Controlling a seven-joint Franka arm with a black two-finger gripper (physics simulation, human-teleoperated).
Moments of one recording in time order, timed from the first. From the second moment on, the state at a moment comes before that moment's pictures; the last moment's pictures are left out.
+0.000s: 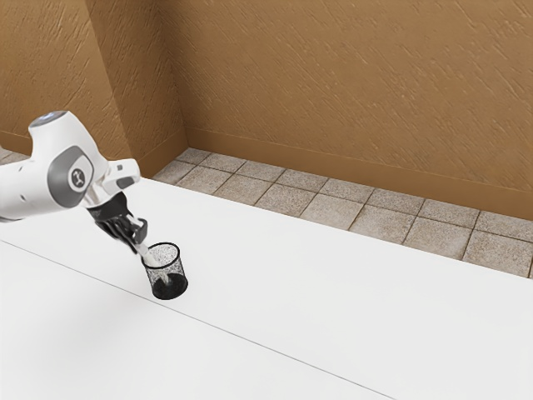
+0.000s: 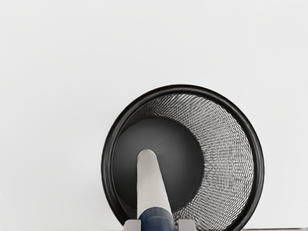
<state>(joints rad) -0.01 -0.06 0.23 -2.35 -0.25 2.41 0.37</state>
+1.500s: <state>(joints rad) -0.05 0.10 0.37 -2.35 -0.12 3.08 0.47</state>
